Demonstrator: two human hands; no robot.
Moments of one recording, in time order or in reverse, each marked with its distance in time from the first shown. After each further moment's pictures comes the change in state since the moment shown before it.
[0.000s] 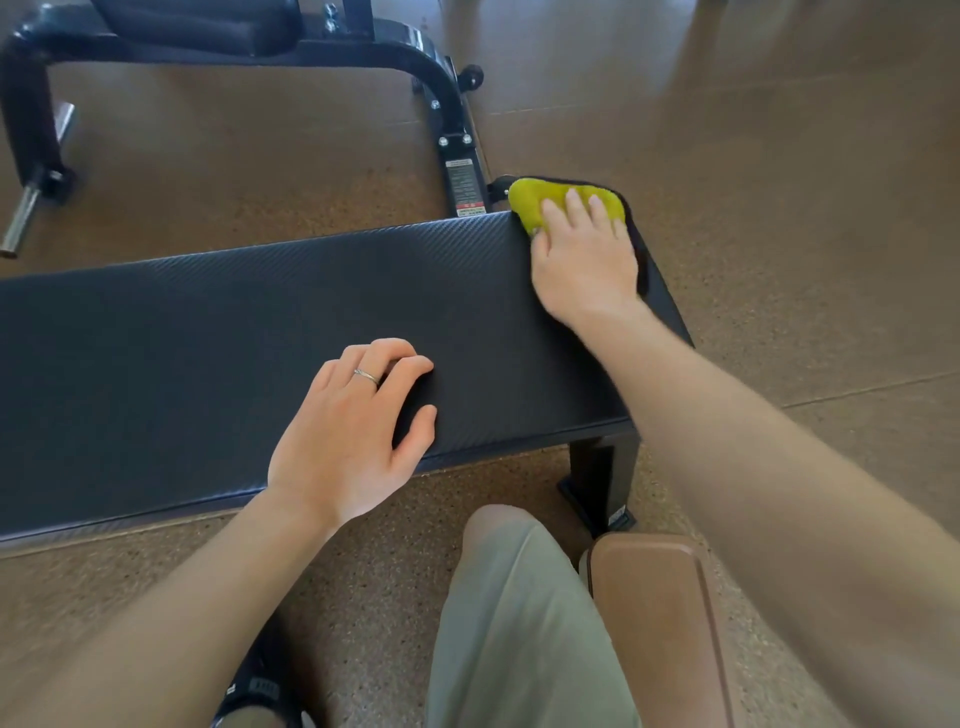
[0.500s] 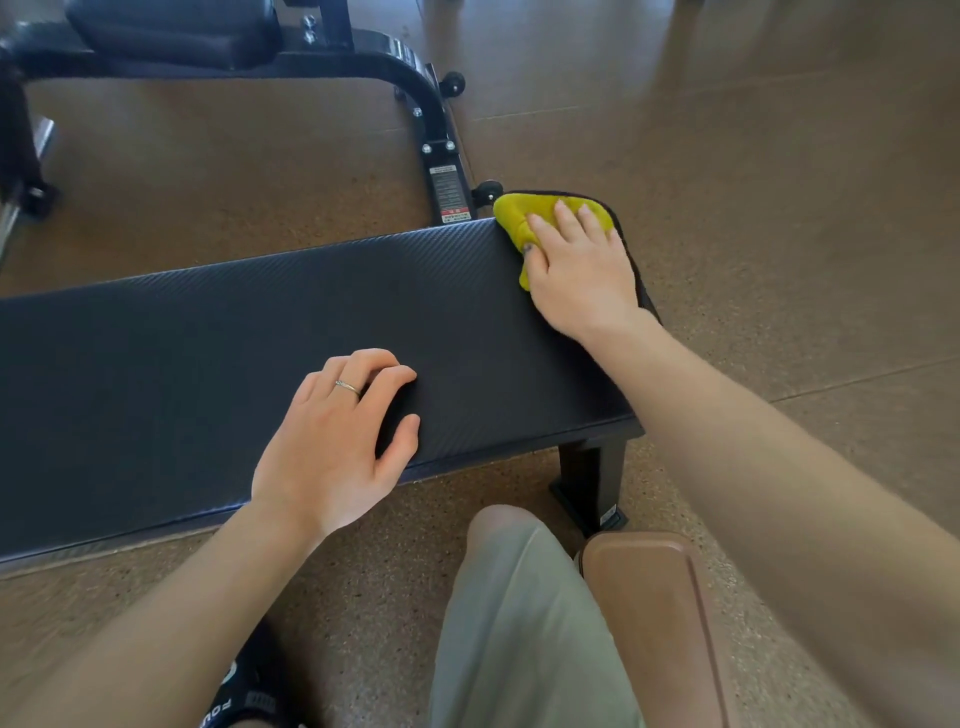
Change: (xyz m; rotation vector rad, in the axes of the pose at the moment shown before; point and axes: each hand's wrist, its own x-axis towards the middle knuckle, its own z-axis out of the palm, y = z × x) left_hand 0.001 0.000 -0.001 -0.004 -0.004 0.007; right_hand -0.010 0.022 -0.004 0.021 -0.041 -0.028
